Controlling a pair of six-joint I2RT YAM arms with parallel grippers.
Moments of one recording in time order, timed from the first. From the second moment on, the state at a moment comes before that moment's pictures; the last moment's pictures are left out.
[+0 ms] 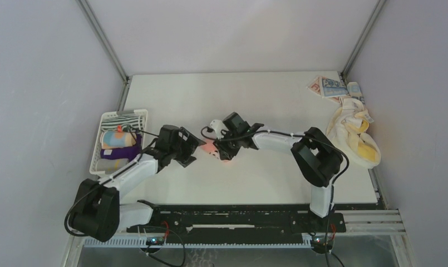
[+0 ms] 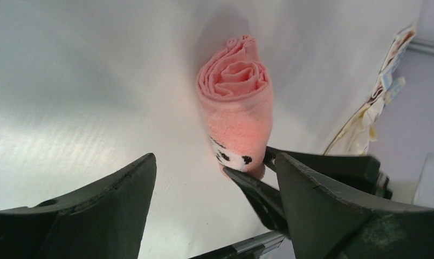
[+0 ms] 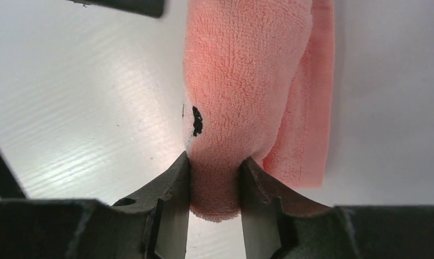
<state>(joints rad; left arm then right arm) -0.38 1.24 0.60 -0.19 0.12 -1.25 0.82 1.86 1.18 -0.26 -0.27 -0.12</state>
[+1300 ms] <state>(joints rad) -0.47 1.26 0.37 0.12 0.14 -1.37 0.64 2.24 1.34 -0.28 -1.18 0.45</state>
